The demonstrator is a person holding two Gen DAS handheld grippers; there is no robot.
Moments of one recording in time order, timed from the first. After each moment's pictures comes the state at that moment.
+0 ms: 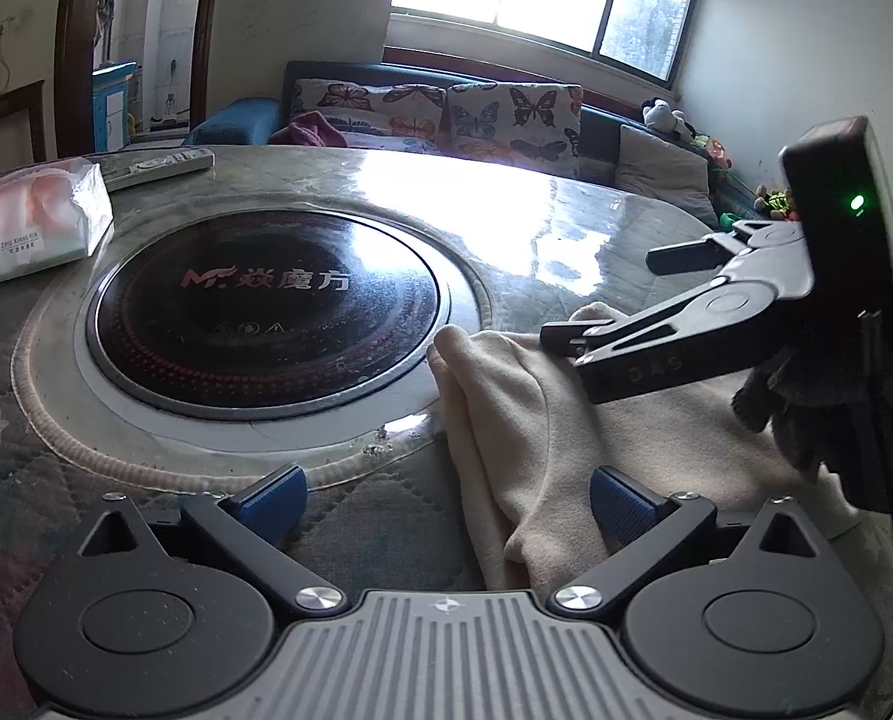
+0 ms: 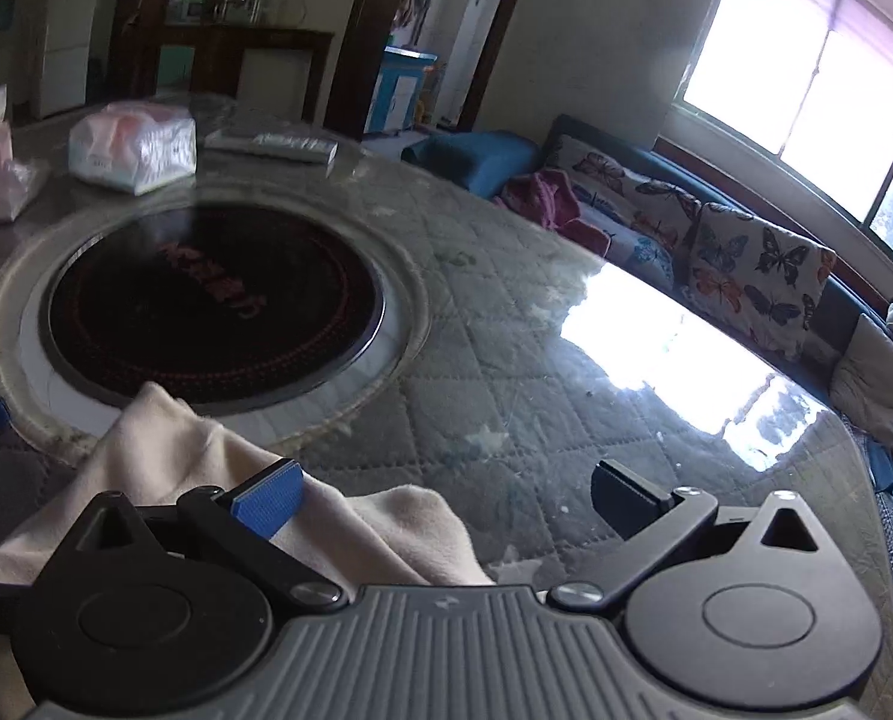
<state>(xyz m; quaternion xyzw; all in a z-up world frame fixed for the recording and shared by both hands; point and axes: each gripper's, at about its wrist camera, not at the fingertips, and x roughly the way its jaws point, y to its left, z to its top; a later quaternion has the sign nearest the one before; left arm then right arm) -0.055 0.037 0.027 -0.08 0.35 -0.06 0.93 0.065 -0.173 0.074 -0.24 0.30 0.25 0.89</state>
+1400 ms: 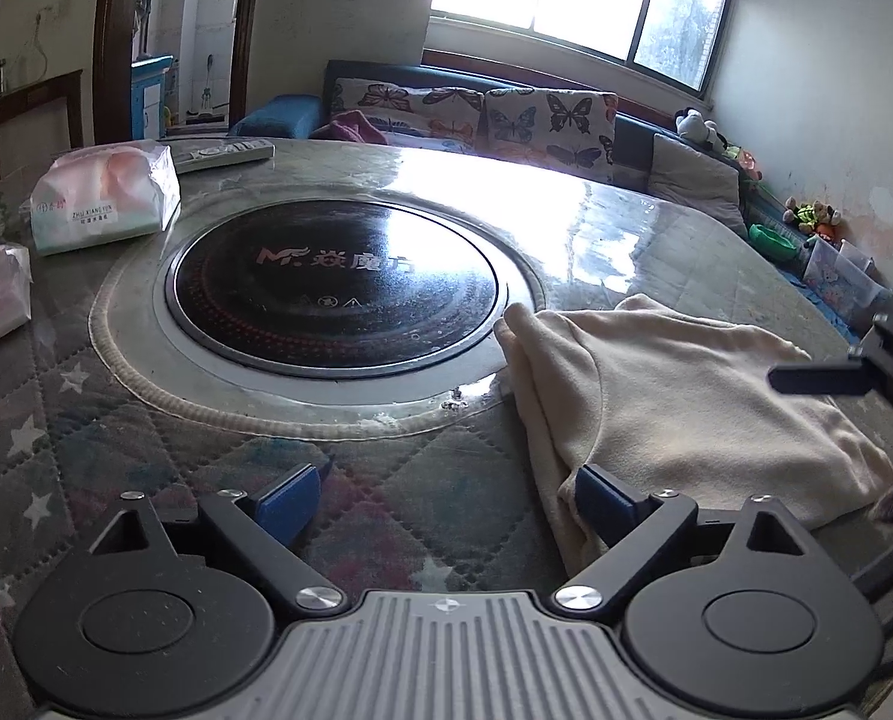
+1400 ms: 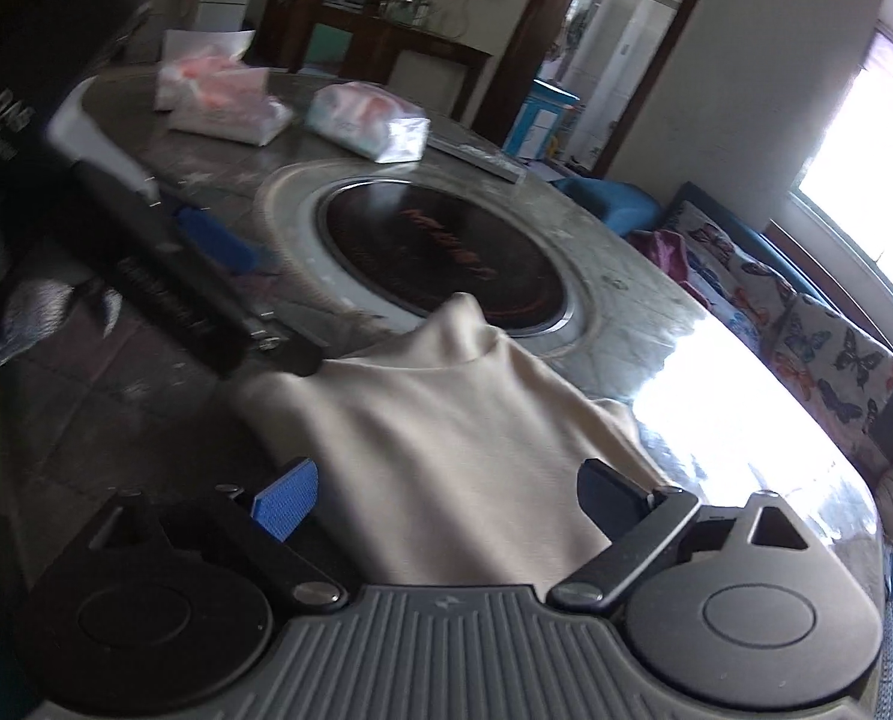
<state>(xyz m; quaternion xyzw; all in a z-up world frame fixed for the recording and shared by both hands) -0.081 0.062 0.028 -0.09 0.35 -0.03 0.93 -0.085 -0.183 0.090 -0.32 0.26 0.37 0.83</state>
